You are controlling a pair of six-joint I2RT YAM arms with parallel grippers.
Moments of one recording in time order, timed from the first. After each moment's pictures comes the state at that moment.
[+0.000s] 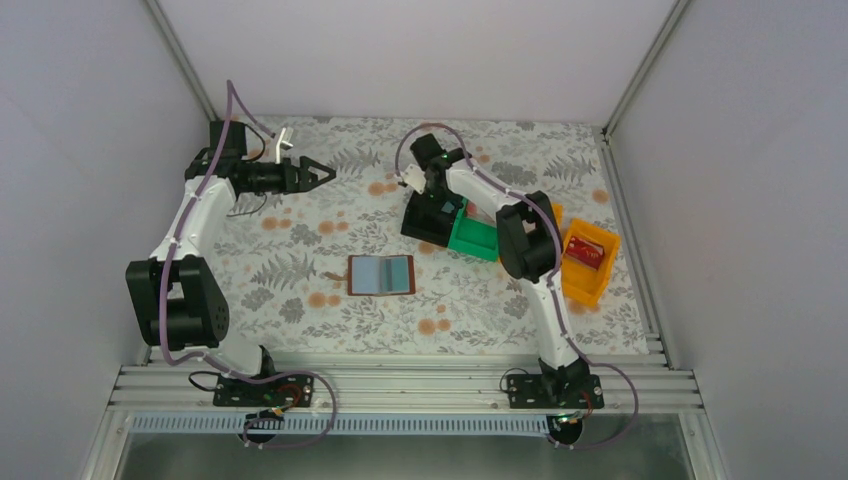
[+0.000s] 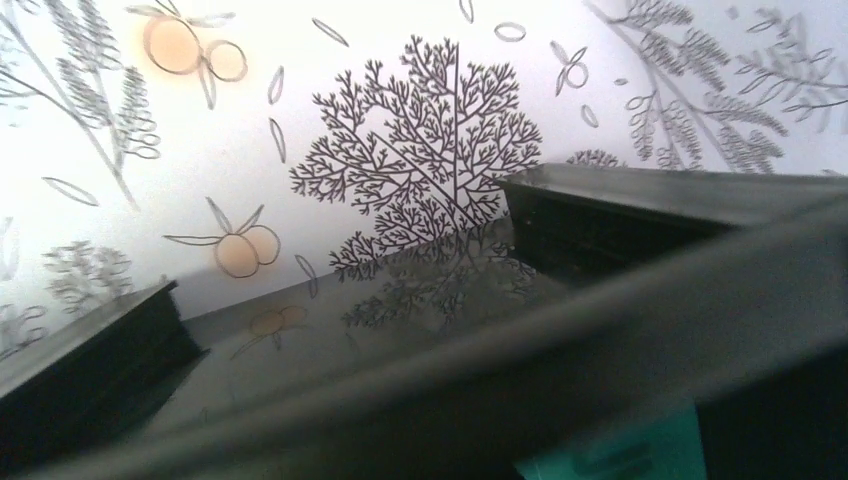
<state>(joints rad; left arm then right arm) 0.09 1.56 1.31 -0.68 1.05 -0.03 0.54 2.34 1.96 -0.87 0.05 -0.46</state>
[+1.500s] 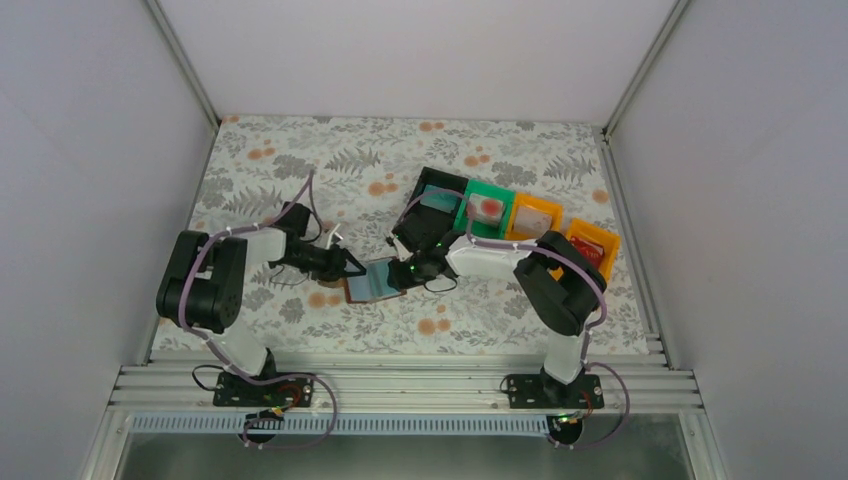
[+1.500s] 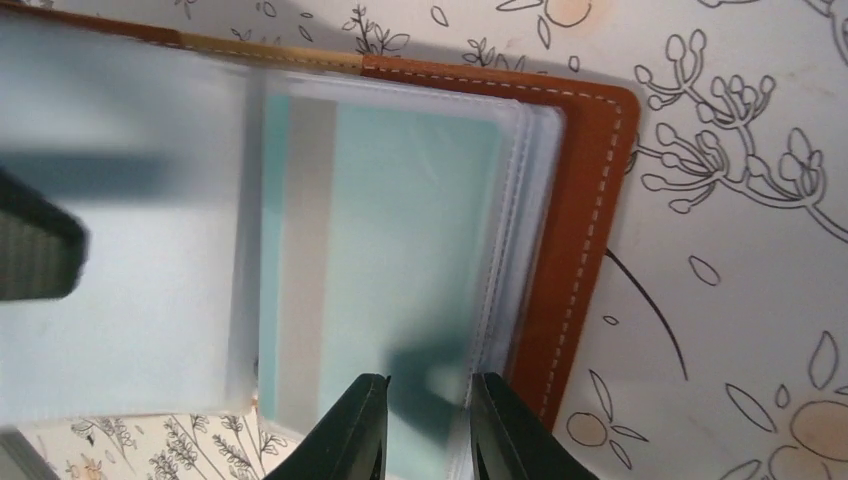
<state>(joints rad) -0.15 1.68 0.75 -0.41 0.96 -0.13 0.87 1.86 1.10 -0.33 -0.25 0.50</state>
